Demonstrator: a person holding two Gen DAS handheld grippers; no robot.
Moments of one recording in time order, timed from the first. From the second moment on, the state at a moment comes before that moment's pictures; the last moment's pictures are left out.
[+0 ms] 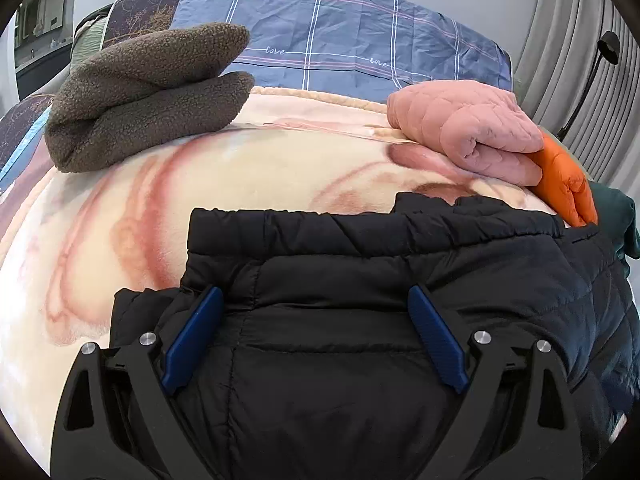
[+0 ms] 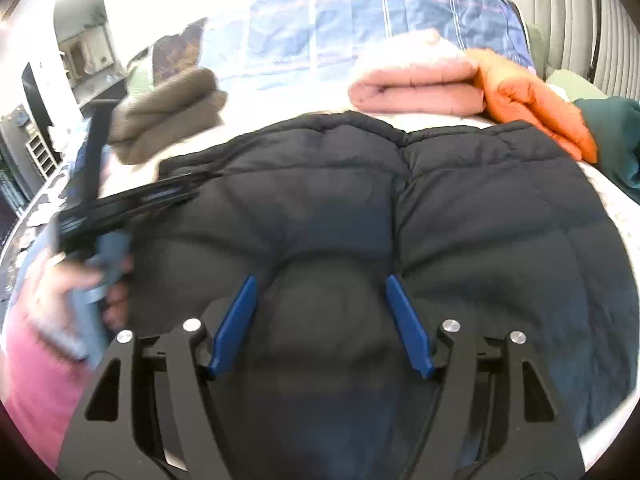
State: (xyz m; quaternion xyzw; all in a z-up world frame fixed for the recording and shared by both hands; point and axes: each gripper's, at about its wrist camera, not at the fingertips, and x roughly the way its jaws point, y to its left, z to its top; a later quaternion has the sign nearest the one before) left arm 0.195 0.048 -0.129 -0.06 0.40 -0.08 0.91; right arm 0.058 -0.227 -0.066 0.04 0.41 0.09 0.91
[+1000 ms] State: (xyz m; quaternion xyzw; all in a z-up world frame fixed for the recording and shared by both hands) left arm 0.115 0.195 -0.124 -0.21 0.40 -0.10 0.89; right arm 0.007 -0.241 -0.070 -0.05 0.40 0.14 0.90
